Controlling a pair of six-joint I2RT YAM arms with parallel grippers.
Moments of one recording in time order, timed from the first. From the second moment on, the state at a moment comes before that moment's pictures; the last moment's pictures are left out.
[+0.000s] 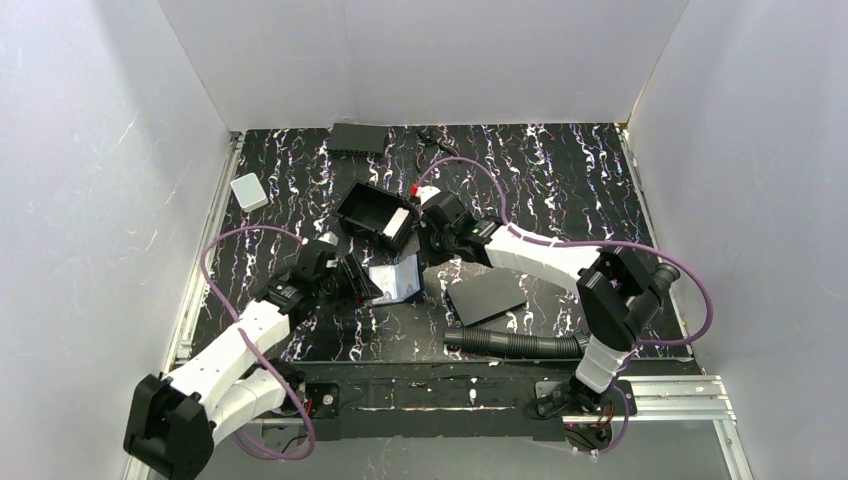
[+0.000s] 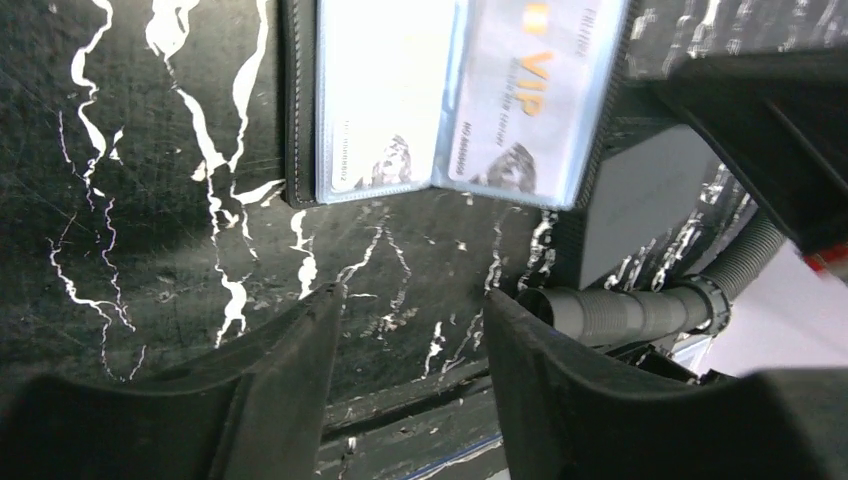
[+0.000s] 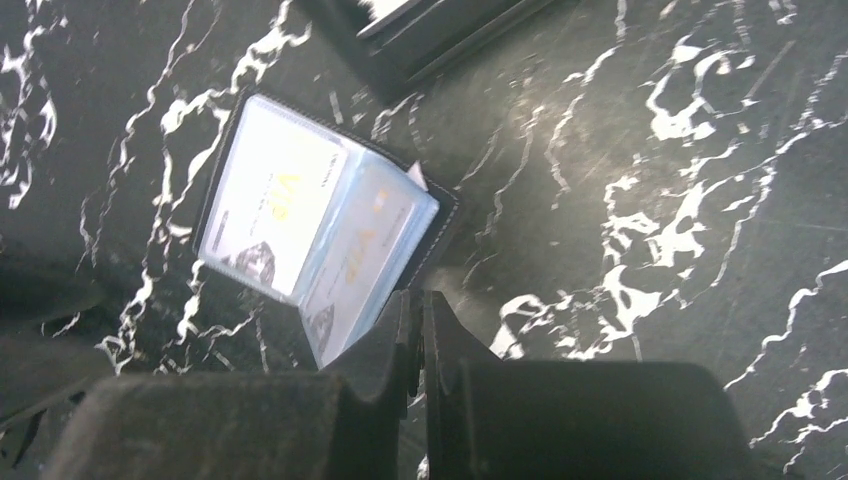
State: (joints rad) left arm -0.47 0.95 0.56 -0.49 0.16 -0.88; right arm 0.87 1.72 1.22 -0.31 -0.01 0.33
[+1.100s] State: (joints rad) left arm -0.42 1.38 0.59 -0.22 0.21 -0.76; right arm 0.98 1.70 1.32 -0.39 0.04 0.34
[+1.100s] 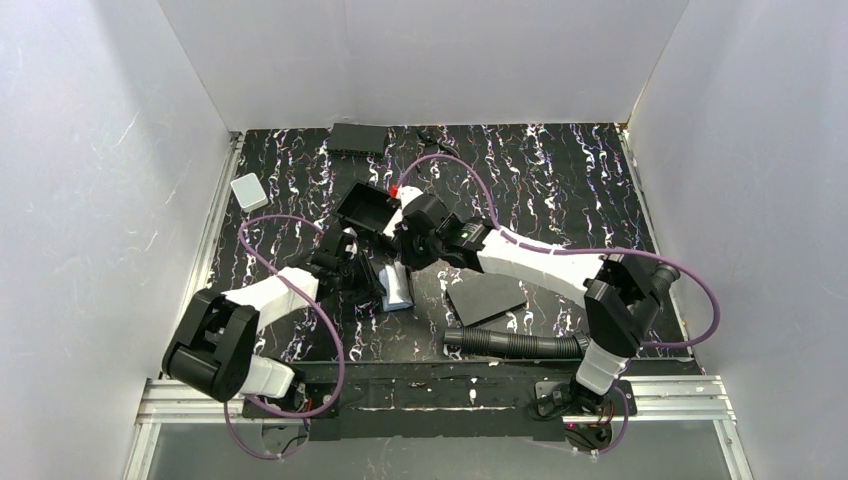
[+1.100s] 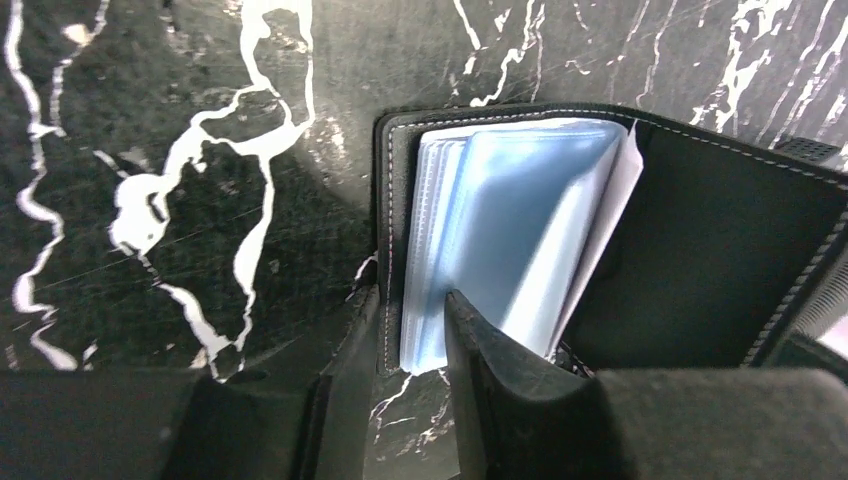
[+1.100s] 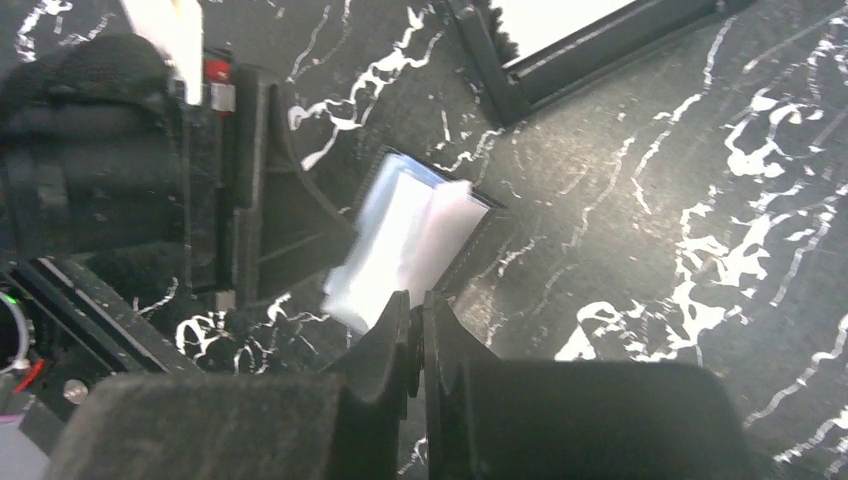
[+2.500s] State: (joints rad) left arm -0.25 1.12 0.64 -0.34 0.45 -0.87; right arm 0.86 1.82 1.06 0.20 -0.60 0.72
